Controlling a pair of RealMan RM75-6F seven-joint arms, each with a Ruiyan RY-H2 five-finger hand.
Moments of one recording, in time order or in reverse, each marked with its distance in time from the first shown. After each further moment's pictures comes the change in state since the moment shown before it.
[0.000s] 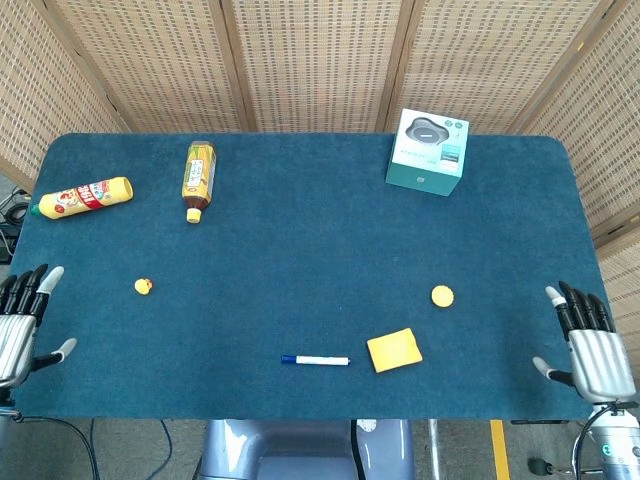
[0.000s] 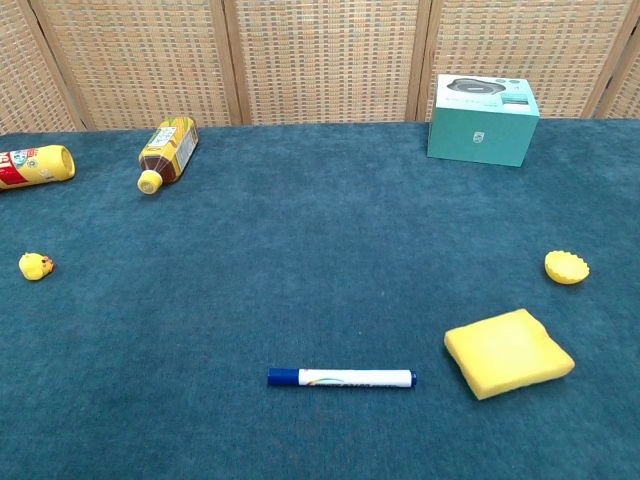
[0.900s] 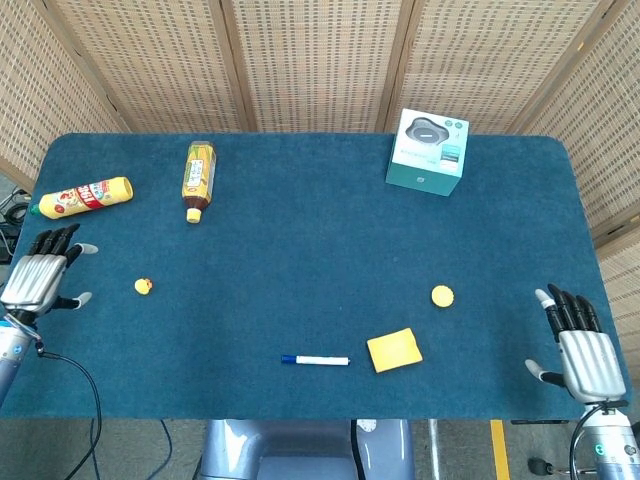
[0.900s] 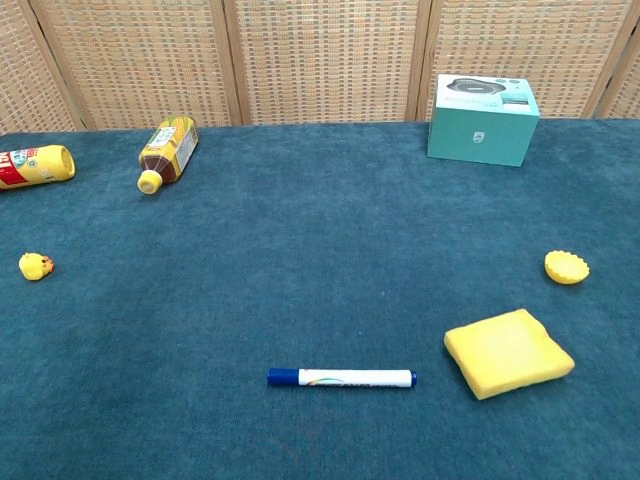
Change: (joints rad) left arm -0.290 -0.026 -0.084 0.267 -0.164 -0.482 -0.109; right arm 0.010 -0.007 -0.011 -0.006 -0.006 -0.023 -0.006
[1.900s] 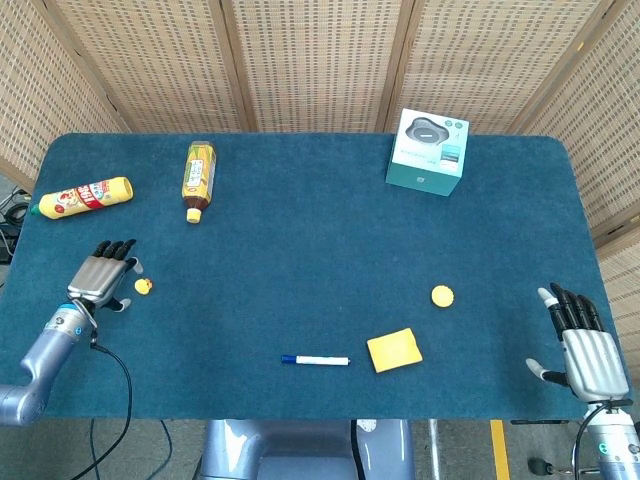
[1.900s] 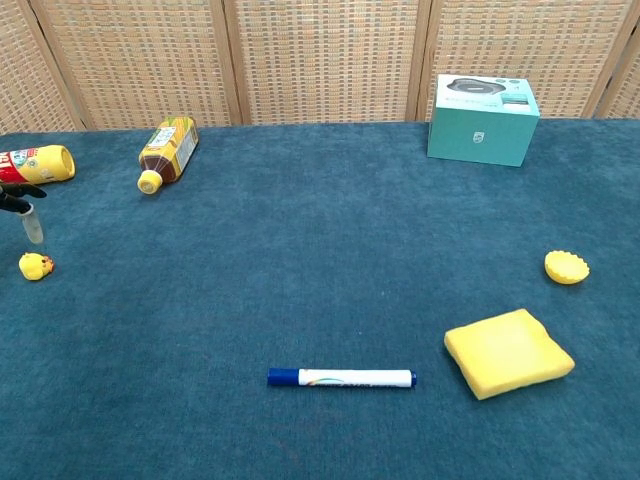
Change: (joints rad) left arm -0.175 -0.168 0.052 0.149 -0.125 -0.262 0.193; right arm 0.003 0.012 0.002 0.006 0.003 -0.007 0.059
